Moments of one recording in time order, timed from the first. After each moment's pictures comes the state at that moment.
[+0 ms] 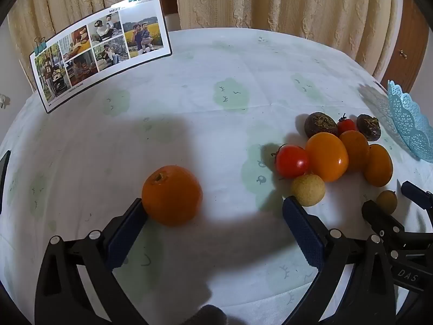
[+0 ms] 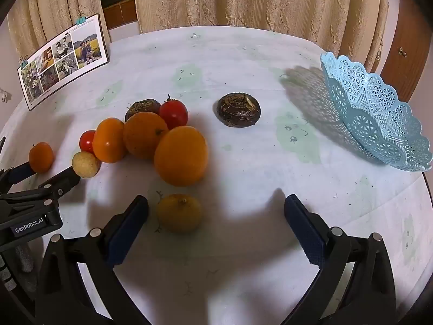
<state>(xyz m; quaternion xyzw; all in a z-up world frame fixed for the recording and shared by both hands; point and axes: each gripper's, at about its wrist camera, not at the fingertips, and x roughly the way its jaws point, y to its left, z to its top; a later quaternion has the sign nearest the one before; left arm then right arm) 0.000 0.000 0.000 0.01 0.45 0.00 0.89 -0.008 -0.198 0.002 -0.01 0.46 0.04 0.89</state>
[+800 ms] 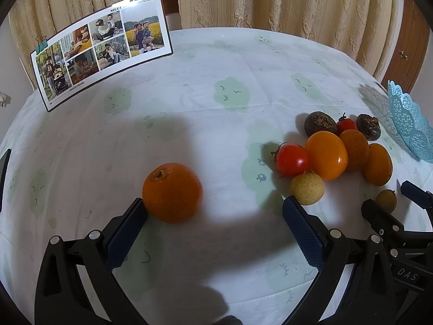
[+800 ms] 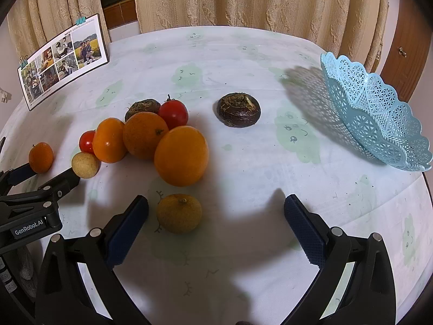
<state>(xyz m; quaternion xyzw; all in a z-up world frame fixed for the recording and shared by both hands) -0.001 0.000 0.000 0.01 0.45 0.00 0.89 -0.008 -0.198 0.002 -0.01 0.46 0.04 0.89</state>
